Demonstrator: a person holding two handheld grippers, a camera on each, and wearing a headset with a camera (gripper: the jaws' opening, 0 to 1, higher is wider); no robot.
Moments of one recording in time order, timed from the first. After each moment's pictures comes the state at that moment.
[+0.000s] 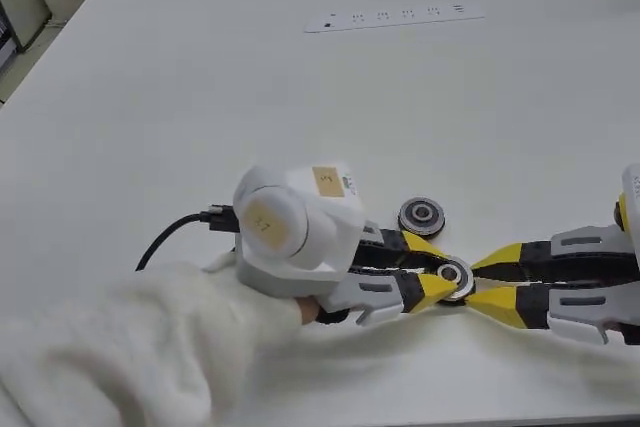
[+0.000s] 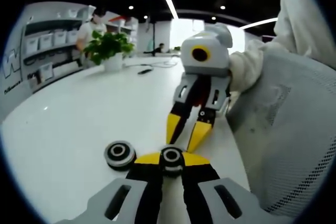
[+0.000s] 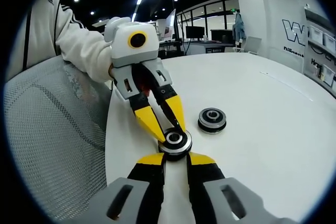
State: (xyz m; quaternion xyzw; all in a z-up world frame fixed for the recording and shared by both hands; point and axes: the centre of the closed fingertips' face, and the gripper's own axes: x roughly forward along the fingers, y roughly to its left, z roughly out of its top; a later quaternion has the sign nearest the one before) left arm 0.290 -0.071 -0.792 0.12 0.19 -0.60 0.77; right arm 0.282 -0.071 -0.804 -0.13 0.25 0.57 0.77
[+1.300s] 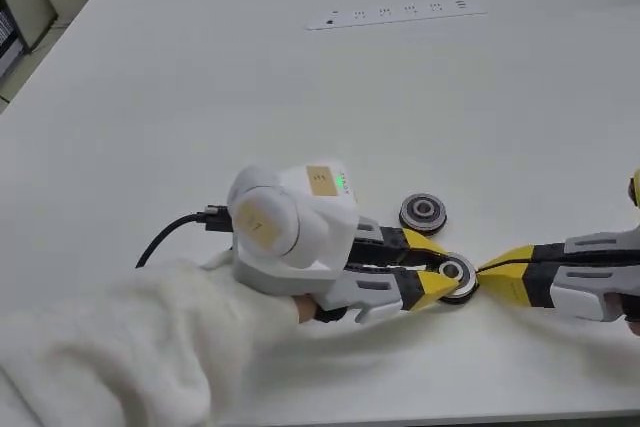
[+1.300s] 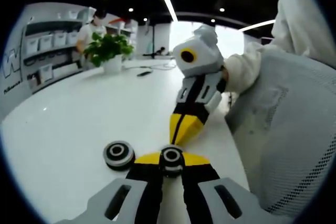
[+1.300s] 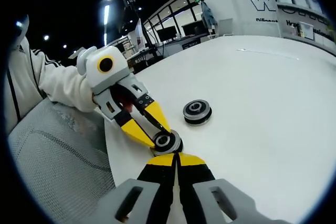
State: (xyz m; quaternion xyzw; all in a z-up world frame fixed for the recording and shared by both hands) left arm 0.286 -0.069 -0.791 0.11 0.18 -0.60 0.77; right arm 0.291 -0.081 -0.803 0.01 0.33 0.50 0.80
